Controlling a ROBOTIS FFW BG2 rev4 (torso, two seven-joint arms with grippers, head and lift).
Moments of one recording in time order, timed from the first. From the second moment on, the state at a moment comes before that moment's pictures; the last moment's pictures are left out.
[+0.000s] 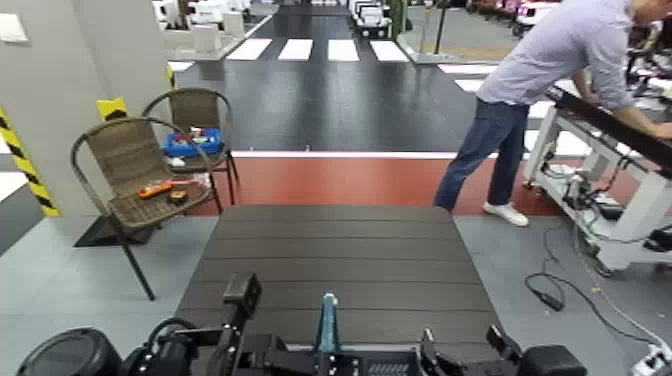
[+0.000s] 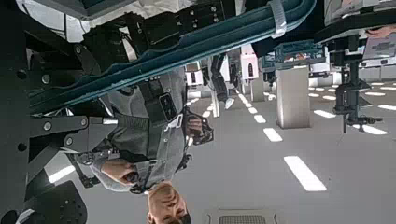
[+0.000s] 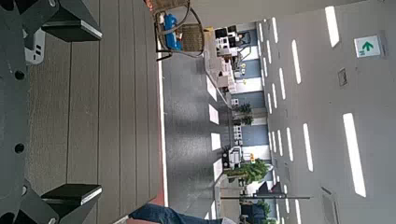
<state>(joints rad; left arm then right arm) -0.18 0.33 -0.15 -1.55 1.84 1.48 -0.25 0.45 -0.13 0.15 -2.03 -0.15 0.11 -0.08</state>
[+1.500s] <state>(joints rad) -0.45 0.27 -0.35 -1.33 1.18 1.19 -0.88 0.44 -0.13 0.16 -2.02 -0.16 0.10 -0.08</state>
